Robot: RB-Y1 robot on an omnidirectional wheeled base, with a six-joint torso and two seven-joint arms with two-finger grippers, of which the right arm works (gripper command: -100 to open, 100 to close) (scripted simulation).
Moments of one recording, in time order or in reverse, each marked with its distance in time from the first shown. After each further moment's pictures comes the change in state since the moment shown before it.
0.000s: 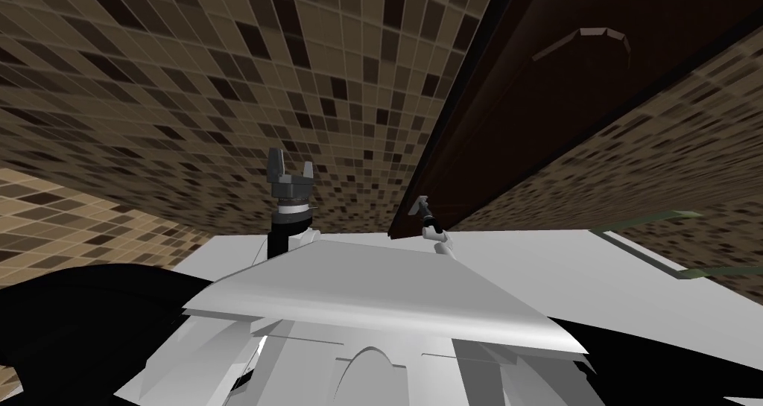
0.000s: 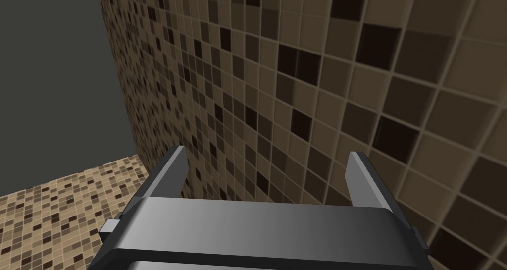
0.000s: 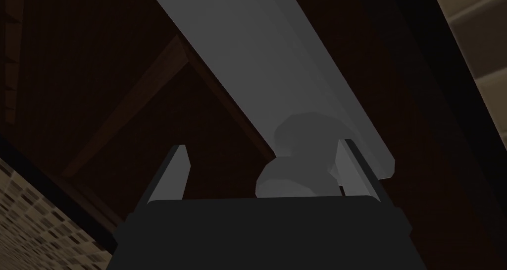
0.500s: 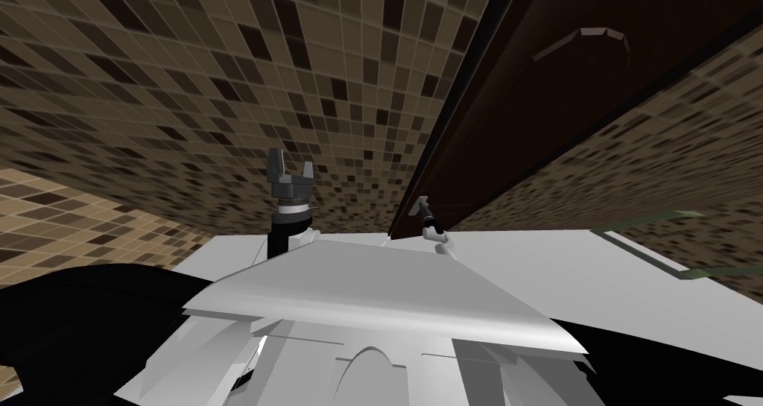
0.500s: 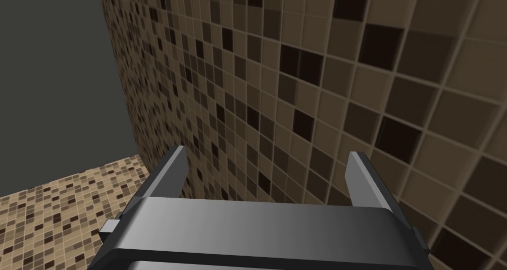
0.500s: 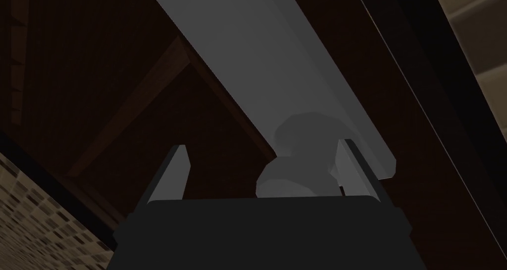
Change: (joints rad) arm 0.019 -0.005 0.003 -0.029 -0.011 0.018 -0.002
